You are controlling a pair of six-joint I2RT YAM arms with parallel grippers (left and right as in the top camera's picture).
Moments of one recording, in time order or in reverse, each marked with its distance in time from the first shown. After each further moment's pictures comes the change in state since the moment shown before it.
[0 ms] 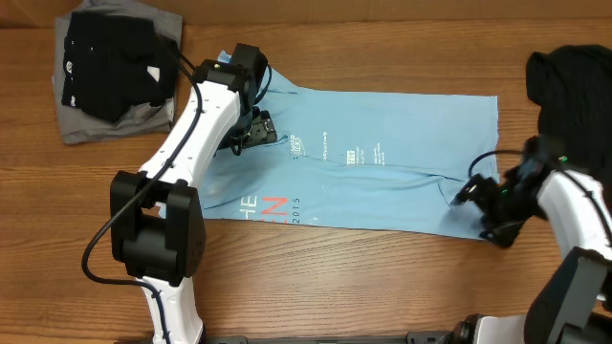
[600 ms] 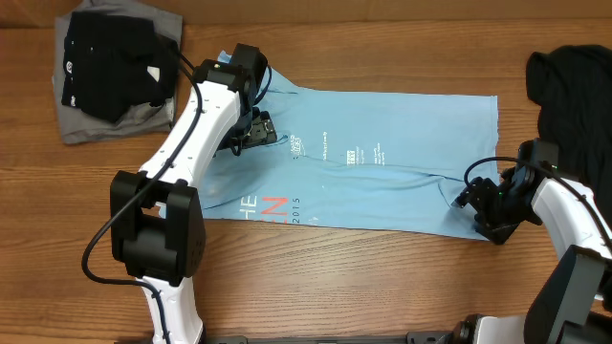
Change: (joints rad) left arm 0.000 0.000 0.000 -0.002 0.000 0.000; right arm -0.001 0.000 -0.039 0.132 0.016 0.004
